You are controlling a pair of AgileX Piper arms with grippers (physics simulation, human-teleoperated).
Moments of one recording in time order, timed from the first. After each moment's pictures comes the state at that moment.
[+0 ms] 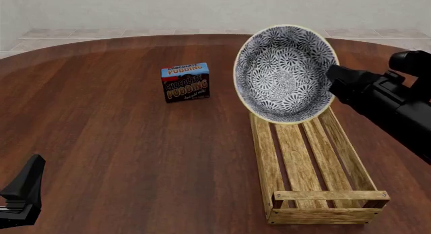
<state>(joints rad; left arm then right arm) 0.00 0.00 0.00 0.00 0.00 0.28 0.97 -0.53 -0.26 0.37</state>
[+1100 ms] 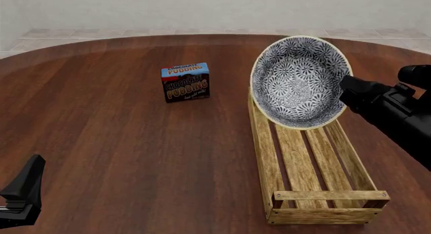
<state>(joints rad) 0.00 0.00 0.00 0.00 0.00 0.19 0.97 -0.46 -0.30 0.37</state>
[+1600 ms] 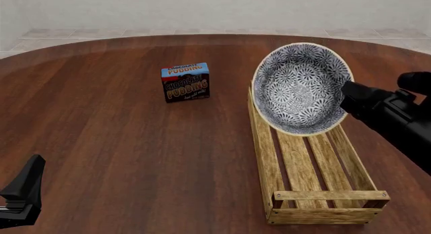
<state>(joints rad) 0.00 0.00 0.00 0.00 0.00 0.18 0.95 -0.44 -0.29 0.34</state>
